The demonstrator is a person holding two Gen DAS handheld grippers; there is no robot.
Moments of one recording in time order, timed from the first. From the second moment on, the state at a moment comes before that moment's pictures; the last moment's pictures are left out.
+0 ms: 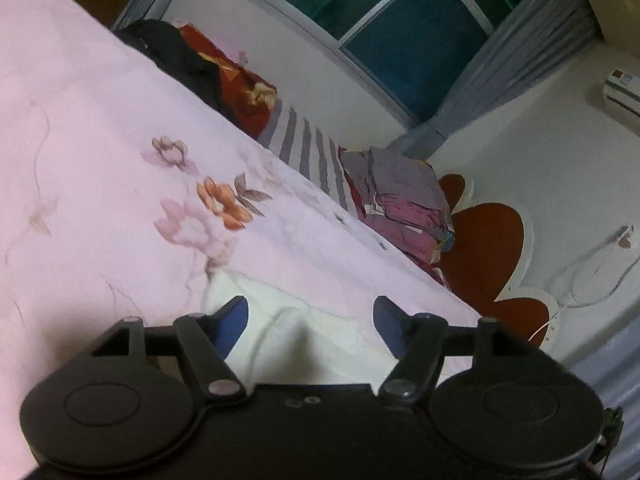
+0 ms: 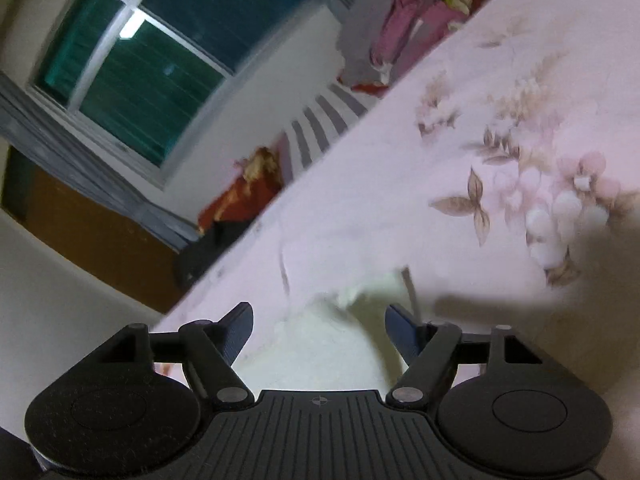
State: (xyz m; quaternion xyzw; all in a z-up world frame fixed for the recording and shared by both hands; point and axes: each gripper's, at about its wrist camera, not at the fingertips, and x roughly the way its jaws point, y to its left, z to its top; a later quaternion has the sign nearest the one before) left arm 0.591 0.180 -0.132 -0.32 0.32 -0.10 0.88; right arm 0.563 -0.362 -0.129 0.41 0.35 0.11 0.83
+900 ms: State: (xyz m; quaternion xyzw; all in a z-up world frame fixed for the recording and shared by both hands) left arm 0.620 0.137 -0.131 -0.13 0.35 -0.15 0.91; right arm 0.577 -0.282 -0.125 0.08 0.39 0.10 0.91
